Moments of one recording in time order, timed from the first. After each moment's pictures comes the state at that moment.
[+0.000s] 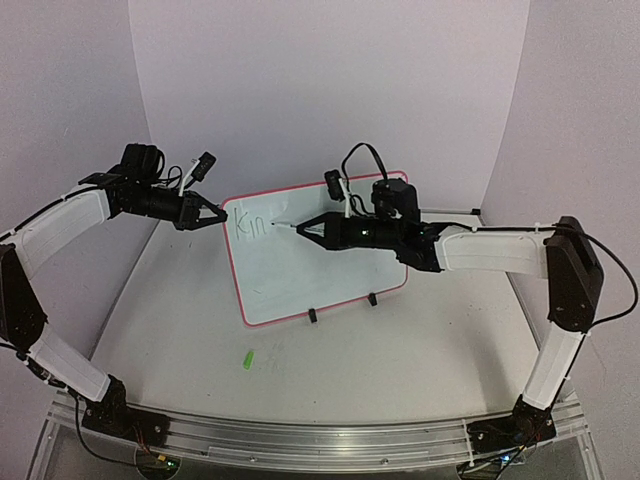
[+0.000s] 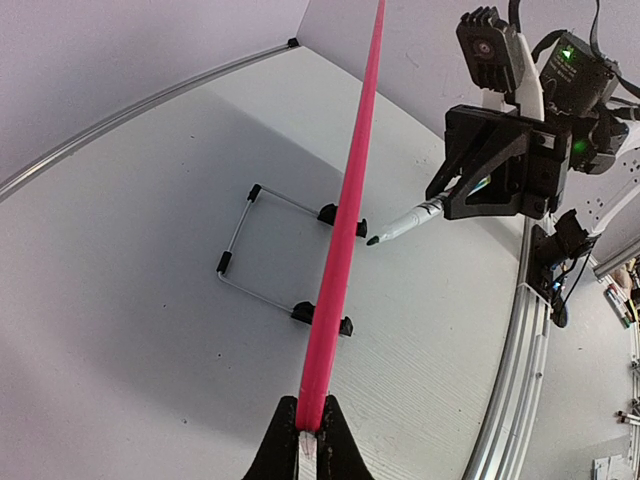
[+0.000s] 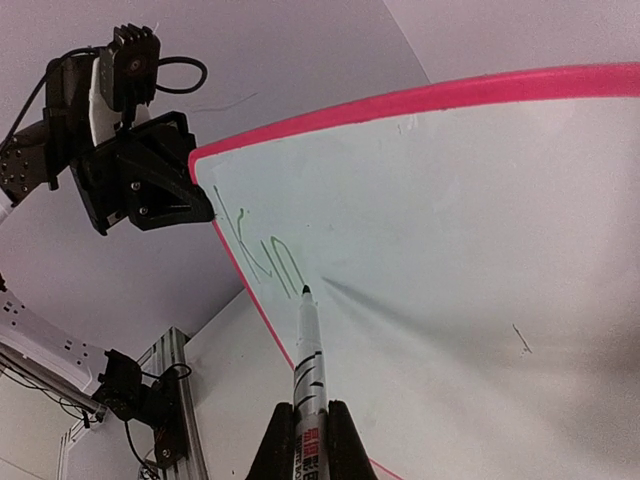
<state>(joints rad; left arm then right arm) -0.25 1.44 1.31 -0.58 0.83 0.21 0.77 1.82 1.31 0.31 -0.46 0.49</state>
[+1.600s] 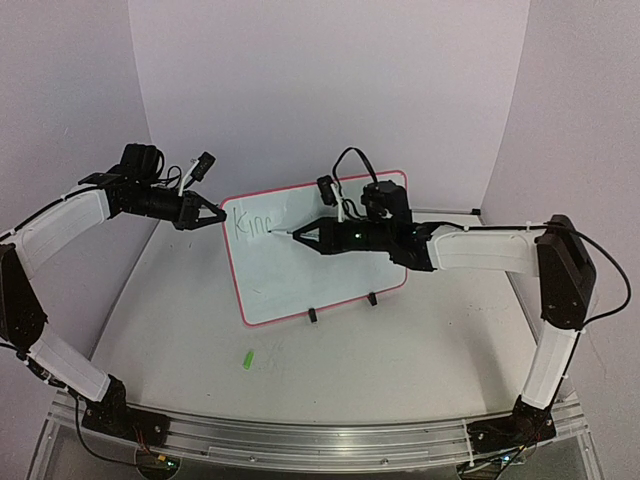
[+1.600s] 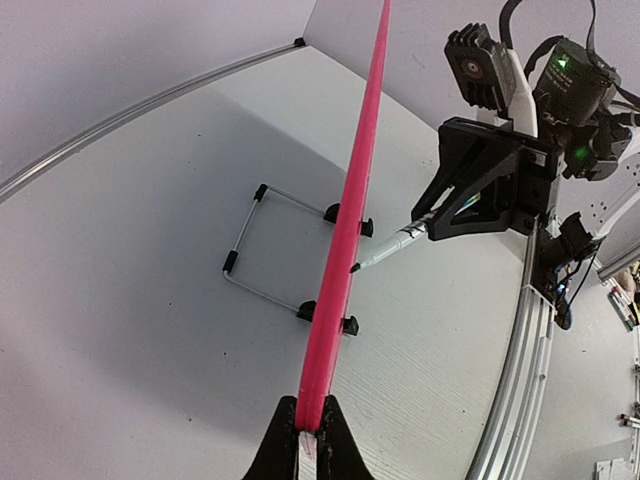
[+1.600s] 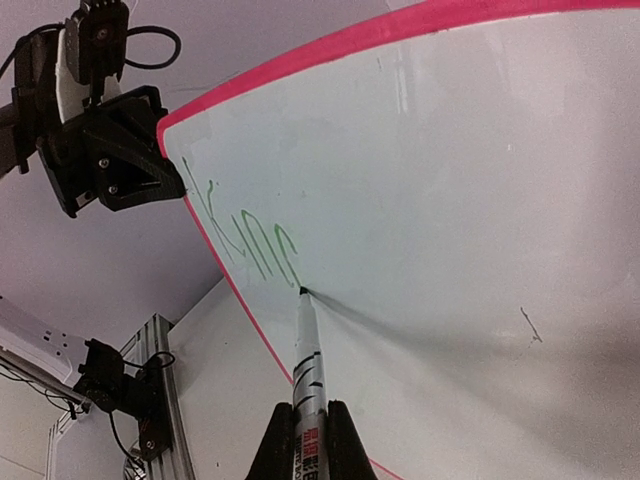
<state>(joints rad) -0.25 1.44 1.31 -0.58 0.82 0.21 0.78 1.87 1.35 0.25 -0.44 0.46</state>
